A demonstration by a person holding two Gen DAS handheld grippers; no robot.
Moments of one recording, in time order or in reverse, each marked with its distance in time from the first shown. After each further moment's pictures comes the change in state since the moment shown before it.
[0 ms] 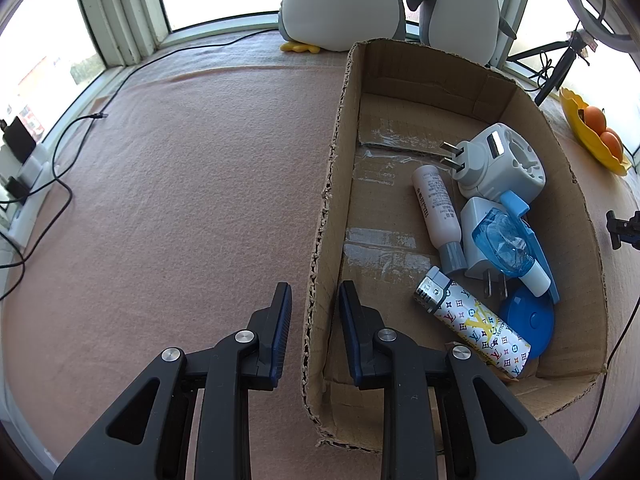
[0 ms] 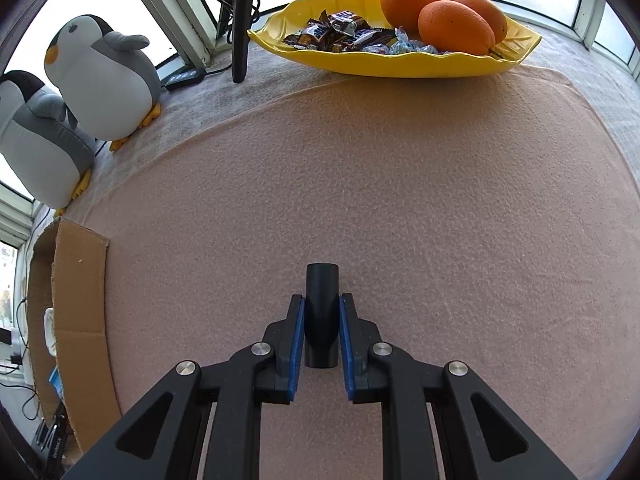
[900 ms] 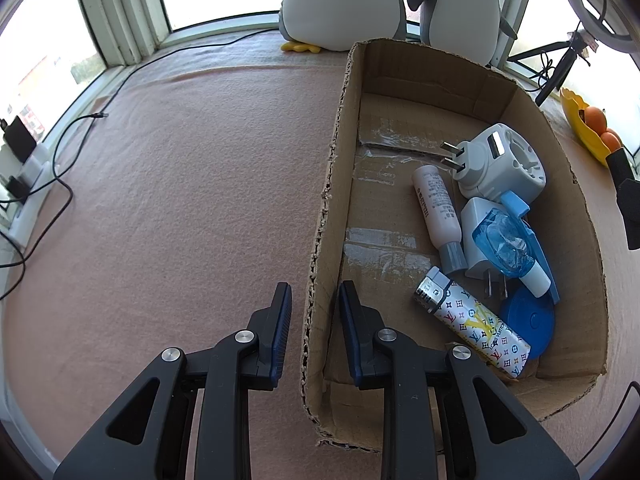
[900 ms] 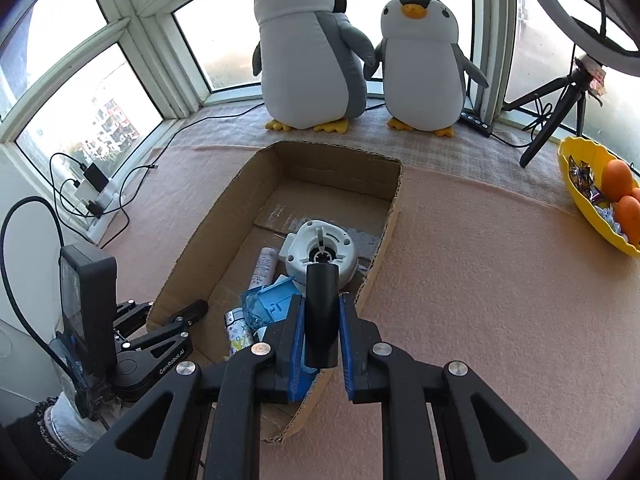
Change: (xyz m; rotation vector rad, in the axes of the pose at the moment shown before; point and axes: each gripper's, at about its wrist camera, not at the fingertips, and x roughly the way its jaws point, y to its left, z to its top) left arm 0.000 0.000 -0.001 0.000 0.001 0.002; right arm -0.067 0.204 -0.091 -0.587 -0.079 0.251
